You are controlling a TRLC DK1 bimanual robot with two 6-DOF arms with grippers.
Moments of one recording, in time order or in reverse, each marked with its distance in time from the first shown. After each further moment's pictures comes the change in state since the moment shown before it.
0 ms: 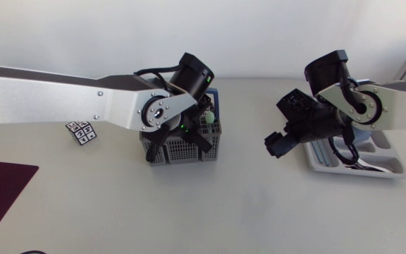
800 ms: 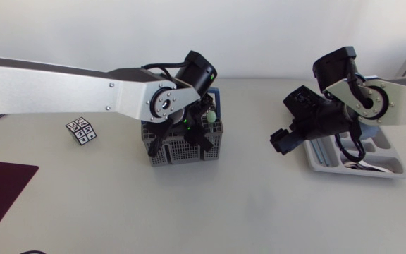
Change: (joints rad) left arm 0.013 0.058 0.083 -0.096 0.037 -0.001; right arm -0.046 -0.001 0.018 -0.019 -0.016 -0.019
